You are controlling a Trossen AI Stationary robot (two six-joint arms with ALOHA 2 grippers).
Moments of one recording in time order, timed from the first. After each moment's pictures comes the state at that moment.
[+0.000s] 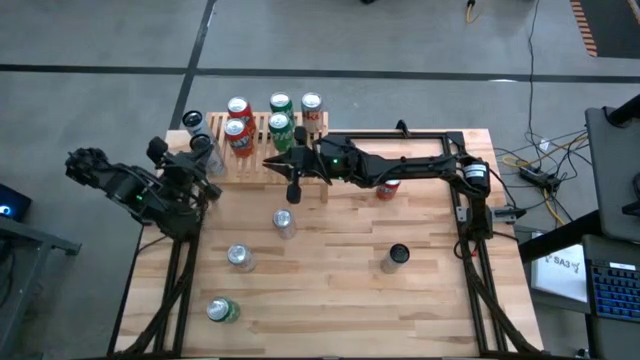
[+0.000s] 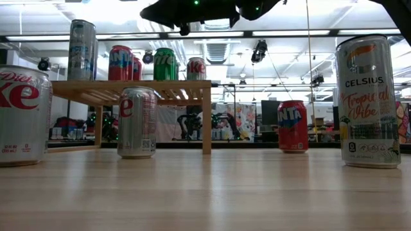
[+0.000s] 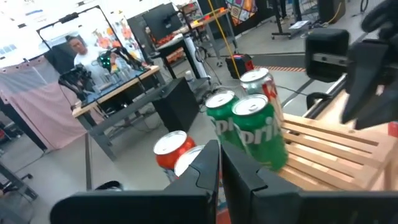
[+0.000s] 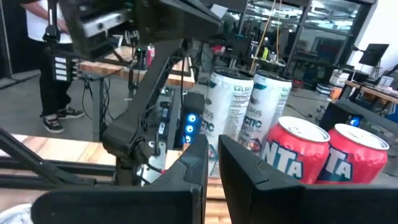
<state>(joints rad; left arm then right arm) -0.50 0.90 1.21 -1.42 -1.43 -0.75 -0.17 1.96 1.62 0.37 -0.09 -0.19</state>
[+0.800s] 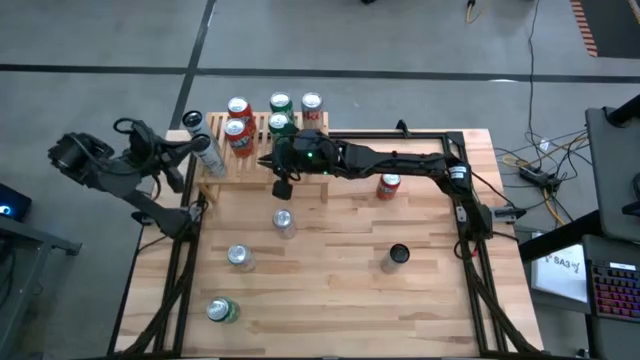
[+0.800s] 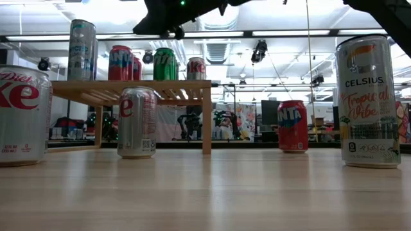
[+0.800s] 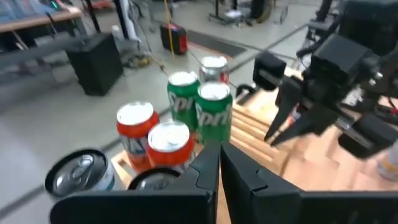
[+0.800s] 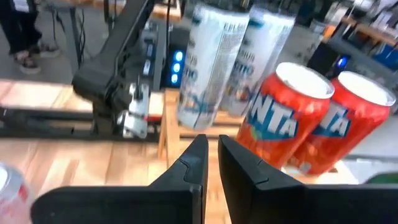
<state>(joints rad) -0.50 0.76 1.44 -1.47 -1.09 -0.73 -0.16 2.11 1.99 -0.12 0.03 -0.21</state>
